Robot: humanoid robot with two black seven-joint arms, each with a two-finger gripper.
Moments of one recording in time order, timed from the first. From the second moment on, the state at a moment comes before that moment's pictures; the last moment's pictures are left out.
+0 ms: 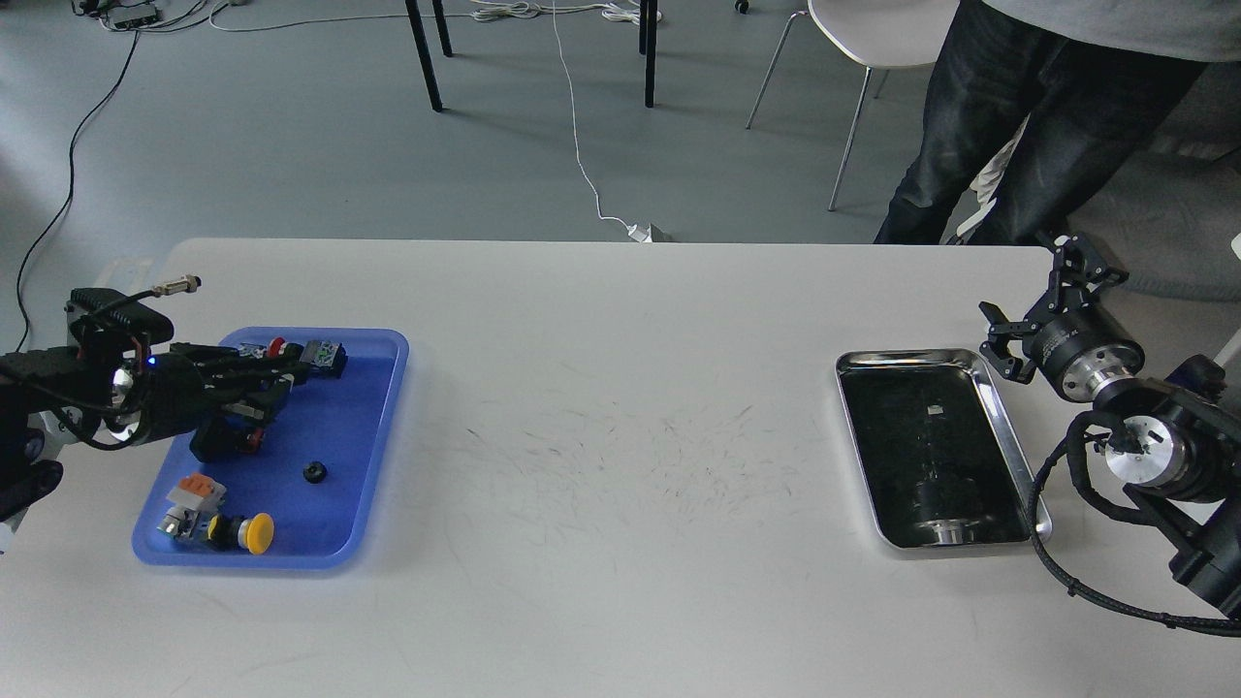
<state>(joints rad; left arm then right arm) -0.84 0.81 -0.11 -0.88 1.66 0.00 -0.49 0.57 -0.52 0.68 0.79 -0.03 0.11 0.26</state>
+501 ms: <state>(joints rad) -1.03 0.87 -0.13 -1.13 1.44 -0.07 -0.49 0.57 -0.52 0.66 0.79 -0.06 0.10 0.26</state>
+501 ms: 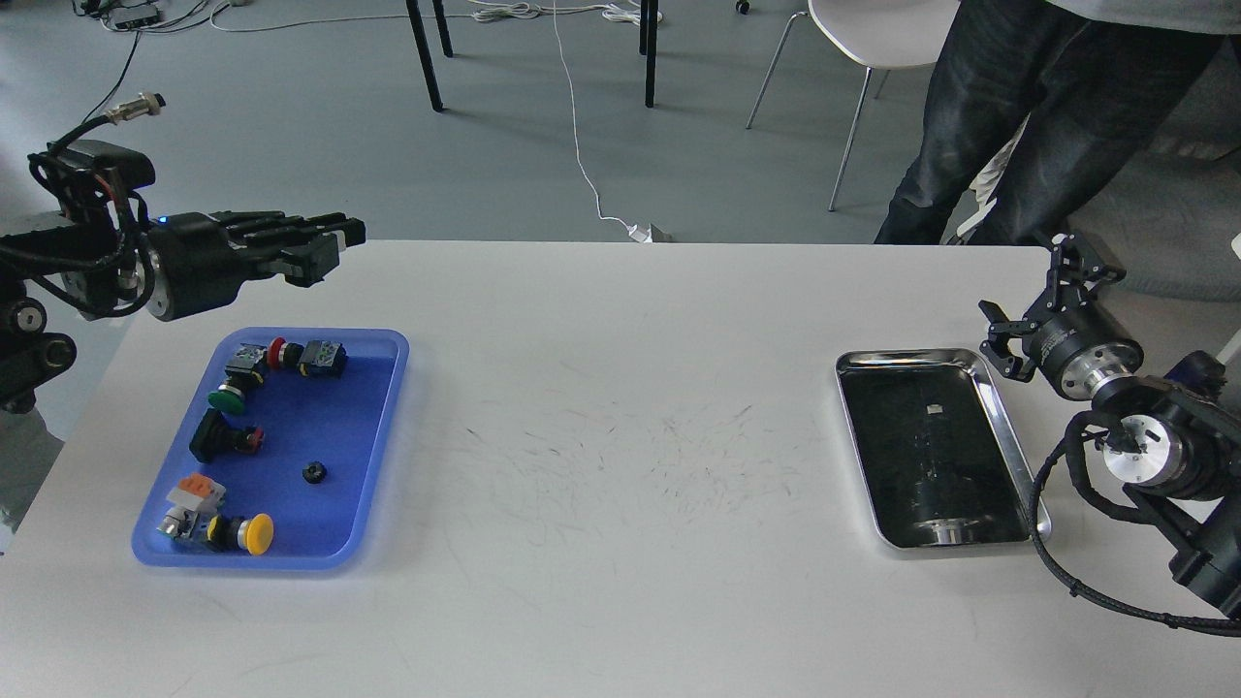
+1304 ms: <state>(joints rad) -0.97 0.31 -0.07 -1.09 1.45 -0.05 -0.49 0.60 -0.53 0.60 0.79 -0.07 0.08 0.26</state>
